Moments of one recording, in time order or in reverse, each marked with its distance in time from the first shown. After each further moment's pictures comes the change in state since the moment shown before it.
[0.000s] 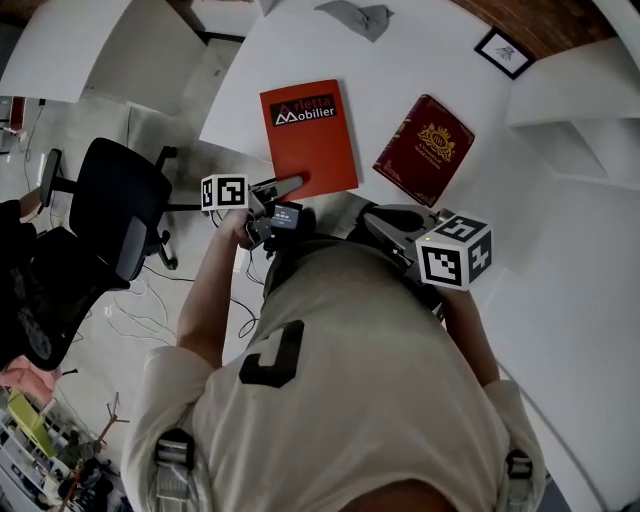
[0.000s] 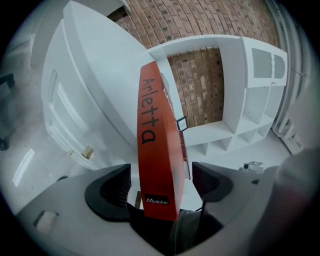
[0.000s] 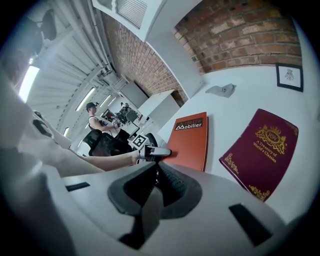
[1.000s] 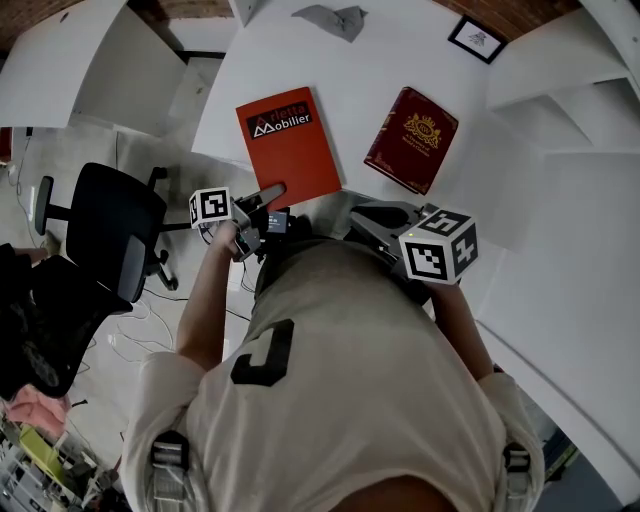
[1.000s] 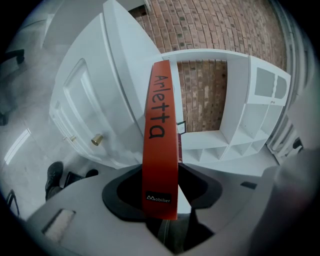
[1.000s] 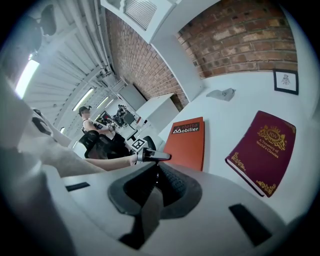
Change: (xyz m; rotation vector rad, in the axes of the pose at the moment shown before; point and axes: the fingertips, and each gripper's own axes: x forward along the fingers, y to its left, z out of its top) left arm -0.026 0.006 -0.012 -0.138 -0.013 -0.068; right arm 0.010 0.025 -0.006 -0.008 -0.047 -0.050
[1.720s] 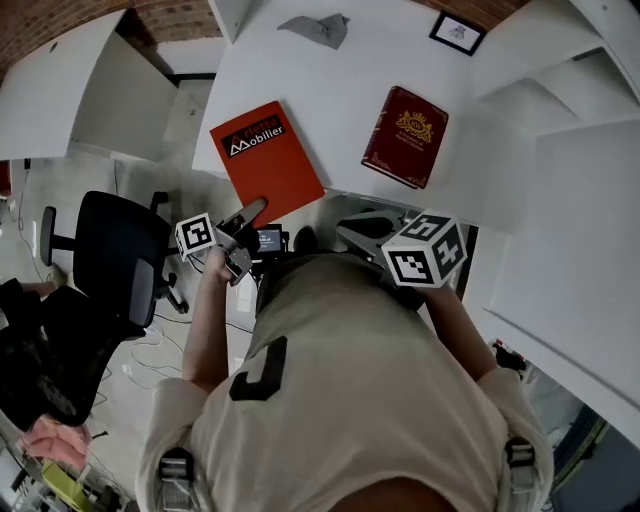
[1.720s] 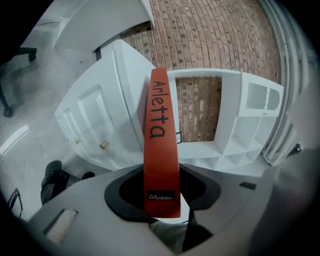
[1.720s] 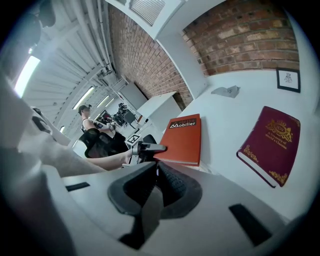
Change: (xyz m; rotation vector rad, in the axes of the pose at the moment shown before) left arm -0.051 -0.022 0.009 -0.074 -0.103 -0.078; right arm 0.024 0.033 -0.015 0.001 0.007 -0.007
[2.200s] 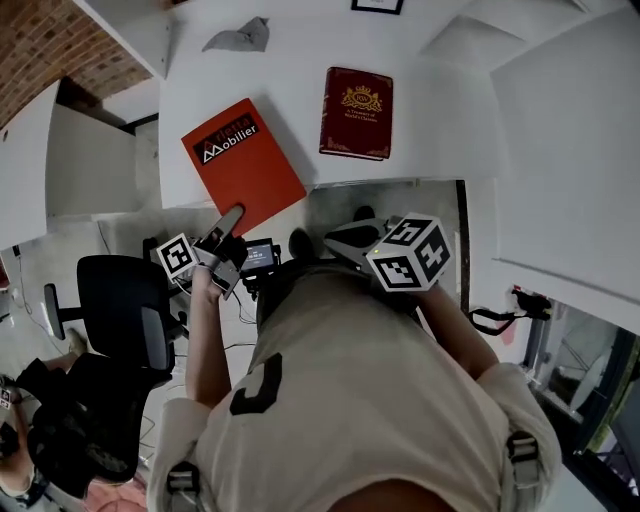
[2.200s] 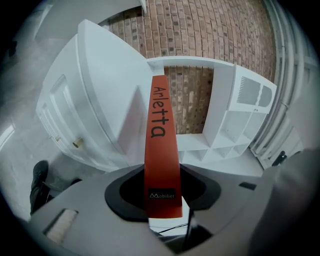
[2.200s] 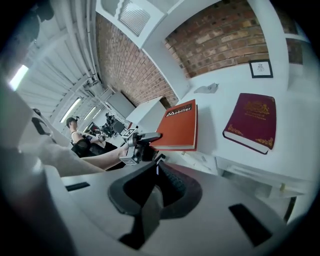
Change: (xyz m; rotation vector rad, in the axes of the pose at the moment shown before) left arm 0.022 -0.041 -0.004 0.035 0.108 -0.097; right arm -0.018 0.007 -0.042 0.143 -0.086 -0.099
